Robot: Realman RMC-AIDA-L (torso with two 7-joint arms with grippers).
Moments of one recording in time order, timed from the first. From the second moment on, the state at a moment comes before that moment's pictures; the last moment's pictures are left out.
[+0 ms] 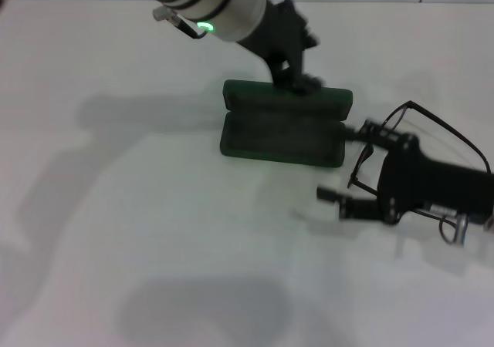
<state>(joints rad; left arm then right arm) -0.86 -2.09 1.45 1.17 2.42 1.24 -1.96 0.59 1.96 -2.01 -0.19 -0.48 -1.46 0.54</state>
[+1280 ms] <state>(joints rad) -0.47 -2.08 1.09 0.86 1.56 1.29 -1.42 0.77 2.01 -1.24 -1.20 -2.45 -1.46 1.65</state>
